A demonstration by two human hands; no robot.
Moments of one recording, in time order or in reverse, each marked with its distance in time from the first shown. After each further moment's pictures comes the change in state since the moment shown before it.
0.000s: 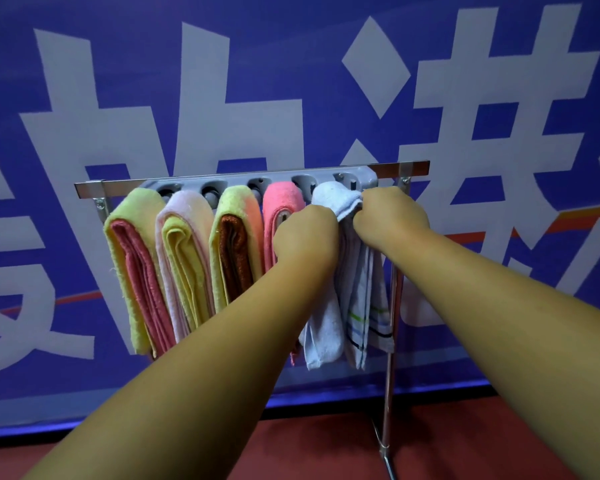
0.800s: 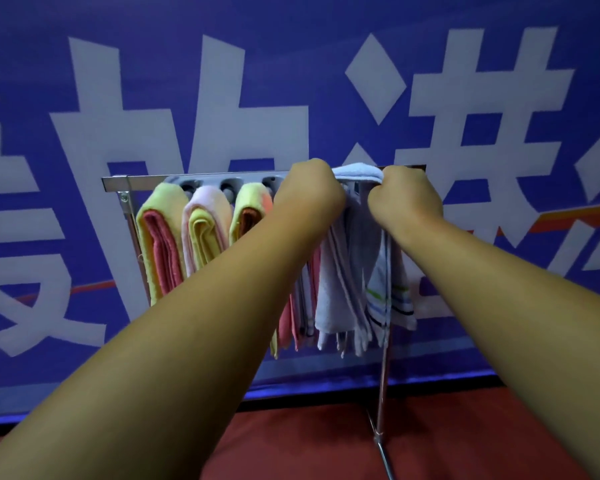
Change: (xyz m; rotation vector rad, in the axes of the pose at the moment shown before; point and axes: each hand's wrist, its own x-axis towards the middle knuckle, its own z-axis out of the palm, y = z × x) left_hand -0.013 0.006 -0.087 -0.114 -0.073 -0.054; right_hand -0.040 -0.007 -0.047 0.167 0.195 0.138
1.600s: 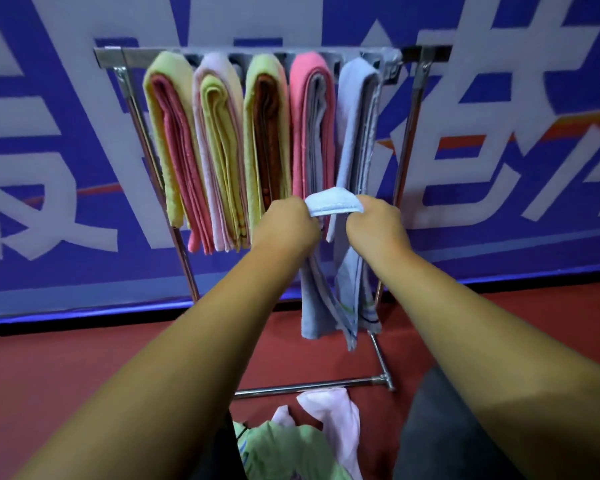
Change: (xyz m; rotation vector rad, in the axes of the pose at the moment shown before) left_hand -0.142 -0.131 0.157 -0.208 -0.026 -0.066; right_hand -0.200 0.031 0.102 0.354 -0.297 0.156
